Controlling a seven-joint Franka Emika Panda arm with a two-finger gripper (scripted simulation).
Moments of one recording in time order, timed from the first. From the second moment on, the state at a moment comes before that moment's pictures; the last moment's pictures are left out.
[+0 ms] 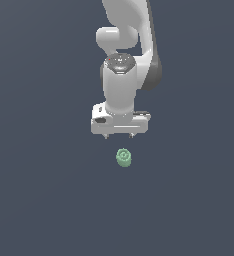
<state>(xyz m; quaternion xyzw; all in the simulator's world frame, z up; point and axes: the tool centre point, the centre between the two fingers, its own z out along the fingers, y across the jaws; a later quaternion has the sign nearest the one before) 0.008 0.009 0.185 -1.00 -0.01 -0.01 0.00</state>
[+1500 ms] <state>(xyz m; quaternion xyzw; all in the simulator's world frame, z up) 0.035 0.031 0.111 -0.97 -0.25 0.00 0.00</state>
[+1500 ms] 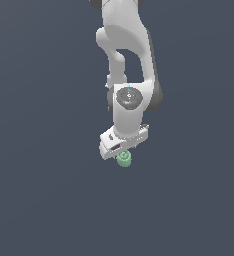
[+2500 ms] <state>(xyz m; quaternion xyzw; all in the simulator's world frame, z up) 0.034 0.032 0.060 -0.97 -0.26 0.00 0.00</state>
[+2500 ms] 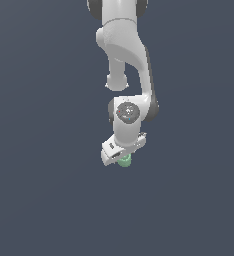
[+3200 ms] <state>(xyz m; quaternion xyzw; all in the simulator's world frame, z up) 0.036 0.031 0.059 -0.97 -0.26 0.00 0.00</state>
